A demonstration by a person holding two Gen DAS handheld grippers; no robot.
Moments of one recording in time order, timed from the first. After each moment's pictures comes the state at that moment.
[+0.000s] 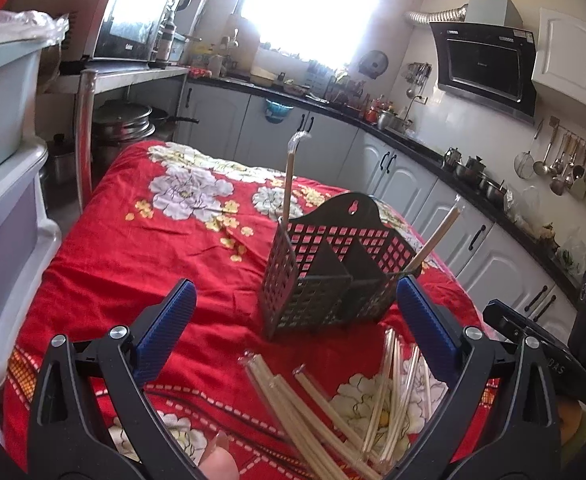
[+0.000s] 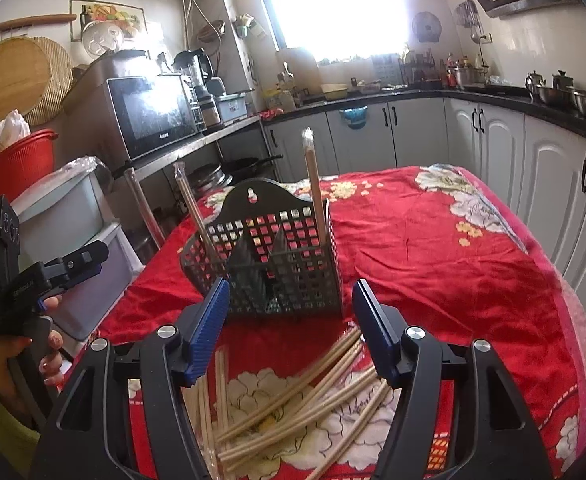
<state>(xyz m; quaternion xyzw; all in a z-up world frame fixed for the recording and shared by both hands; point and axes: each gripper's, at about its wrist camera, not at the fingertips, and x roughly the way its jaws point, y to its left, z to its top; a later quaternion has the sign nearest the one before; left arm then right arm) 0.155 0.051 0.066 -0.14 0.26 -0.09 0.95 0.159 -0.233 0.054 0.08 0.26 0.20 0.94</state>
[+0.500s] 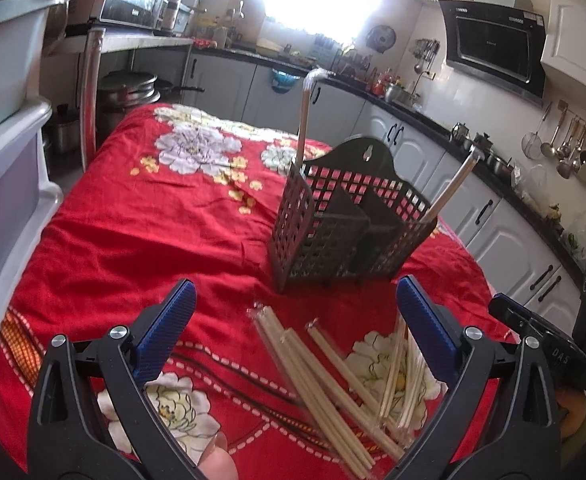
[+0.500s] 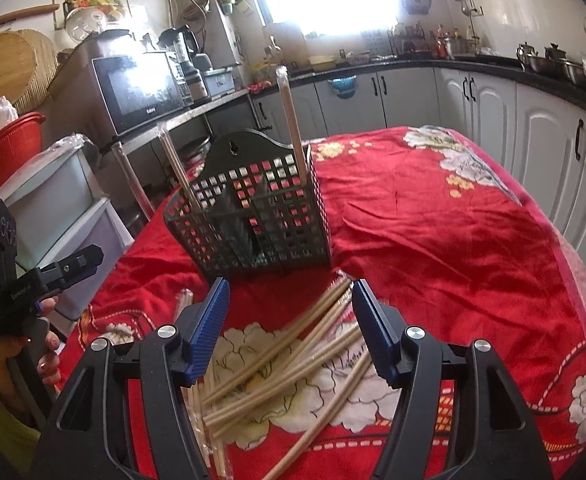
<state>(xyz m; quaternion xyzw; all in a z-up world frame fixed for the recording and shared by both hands) 0.149 0.050 0.030 -0.14 0.31 -0.09 0.94 0.150 -0.240 0.022 0.08 0.31 0.19 0.93</state>
